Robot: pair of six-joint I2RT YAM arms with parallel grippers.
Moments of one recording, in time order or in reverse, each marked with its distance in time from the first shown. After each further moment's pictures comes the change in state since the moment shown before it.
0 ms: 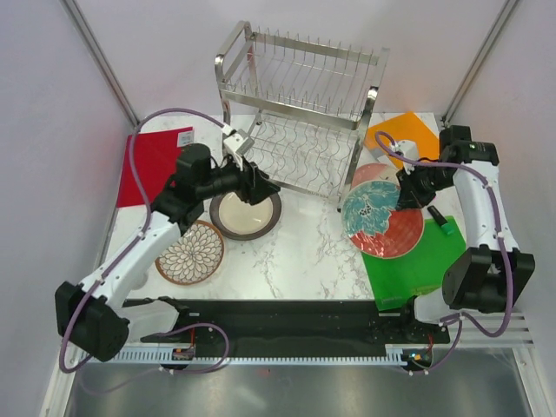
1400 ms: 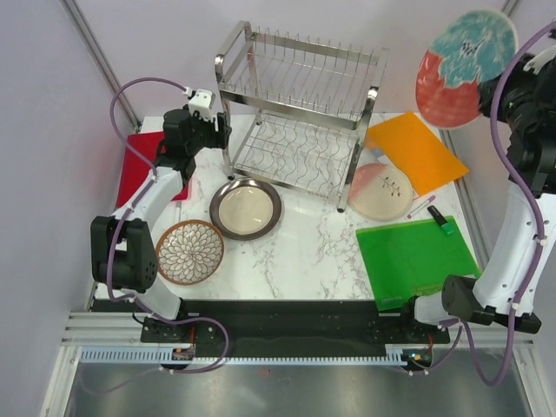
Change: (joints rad) left arm 0.323 0.412 0.224 0.263 -0.426 0.209; right arm -0.054 -0.082 0.839 0.225 0.542 1.064
